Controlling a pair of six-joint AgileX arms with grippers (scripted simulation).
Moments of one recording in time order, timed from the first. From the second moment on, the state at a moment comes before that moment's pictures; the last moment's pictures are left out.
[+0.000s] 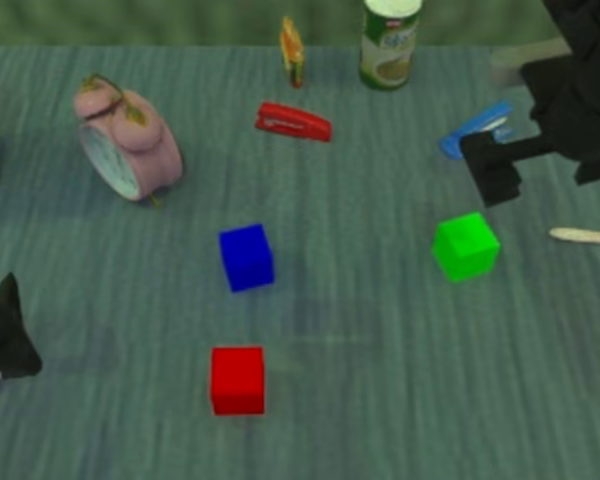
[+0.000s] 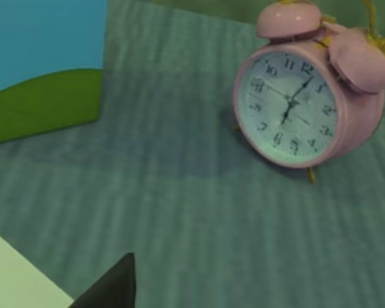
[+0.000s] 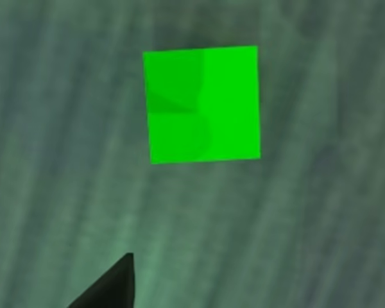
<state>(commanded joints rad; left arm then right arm) -0.07 0.29 0.16 -0.21 -0.02 -0.22 0.31 1.87 1.54 -1.01 0.00 0.02</state>
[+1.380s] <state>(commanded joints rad) 0.02 0.00 0.00 0.00 0.00 0.00 0.37 2.34 1.71 -0.95 0.00 0.03</state>
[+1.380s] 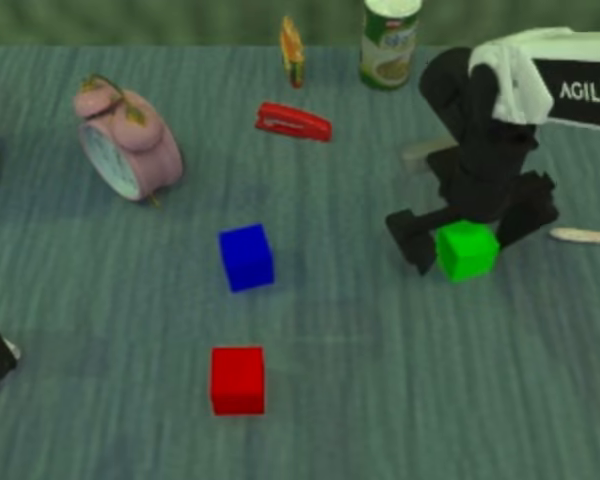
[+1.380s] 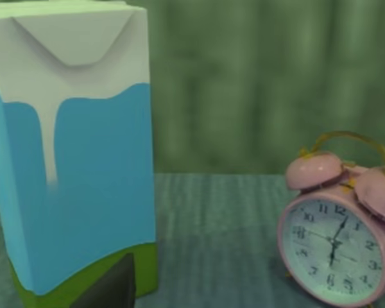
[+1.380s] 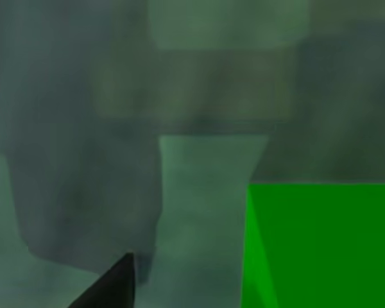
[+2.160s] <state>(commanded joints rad) 0.02 0.00 0.00 0.00 0.00 0.00 0.37 2.34 1.71 -0.95 0.00 0.03</state>
